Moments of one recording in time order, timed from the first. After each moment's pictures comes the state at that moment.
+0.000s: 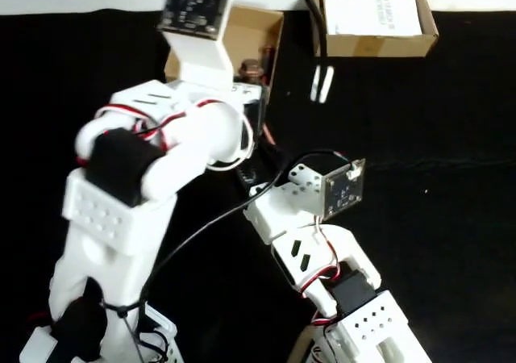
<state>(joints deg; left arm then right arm) 25.8 -18.2 -23.1 84.4 18.8 -36.9 -74.2 77.1 4.6 -12.9</state>
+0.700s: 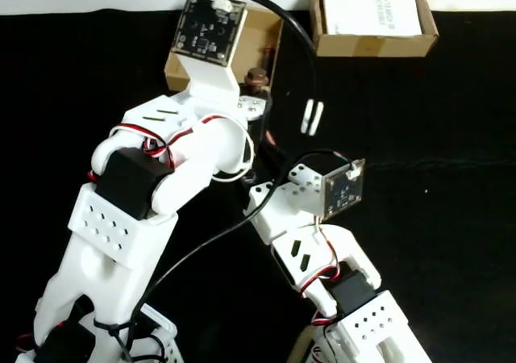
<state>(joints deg) 26.5 -27.2 -4.8 72.3 15.0 -36.9 -74.2 77.1 4.6 -12.9</state>
